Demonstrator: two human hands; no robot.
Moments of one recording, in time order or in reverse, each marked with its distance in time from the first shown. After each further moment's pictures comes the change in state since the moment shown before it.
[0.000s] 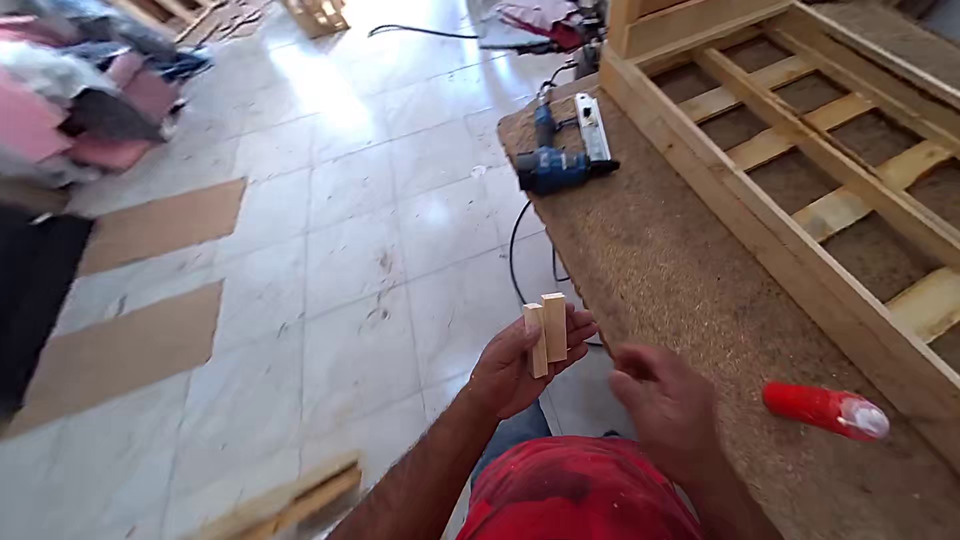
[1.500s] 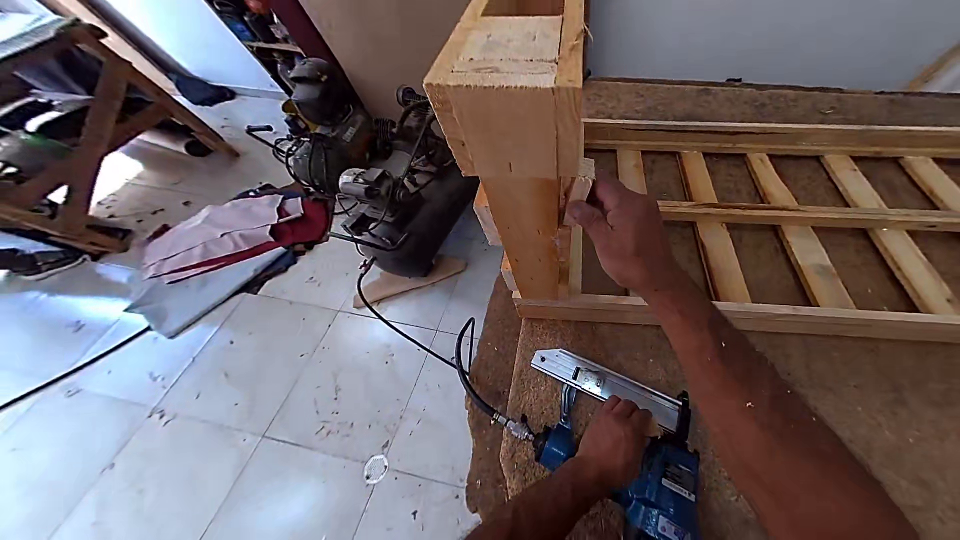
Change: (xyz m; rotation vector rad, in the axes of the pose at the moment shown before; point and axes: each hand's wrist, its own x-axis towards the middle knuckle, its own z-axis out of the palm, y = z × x) left_hand 0.578 0.236 -0.216 1.811 -1.245 -0.218; right_hand 0.769 0.072 -0.016 -0.467 0.800 0.162
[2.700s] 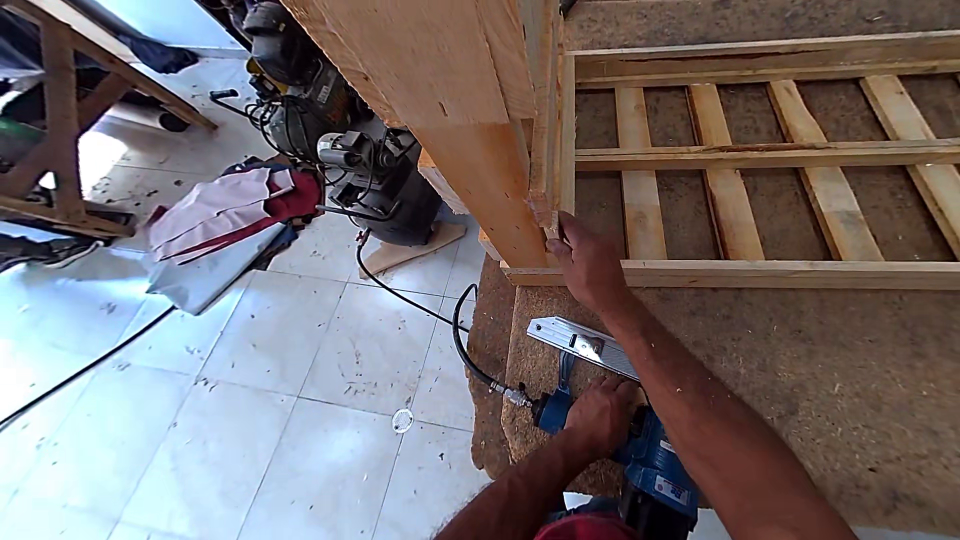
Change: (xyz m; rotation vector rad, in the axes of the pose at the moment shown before) left_hand -0.002 -0.014 0.005 -0.014 -0.249 -0.177; right_hand -0.071 0.086 0.077 -0.102 -0.042 0.206
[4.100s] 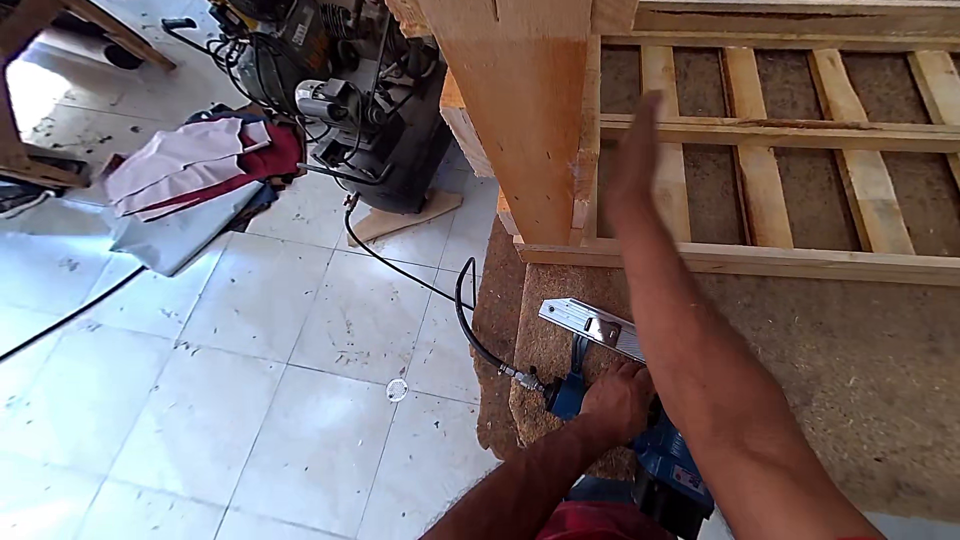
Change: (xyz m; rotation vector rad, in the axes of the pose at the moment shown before) left_hand -0.007 0.002 -0.010 -0.064 -0.040 0.019; right_hand 0.093 -0.004 0.016 0.775 0.371 0.365
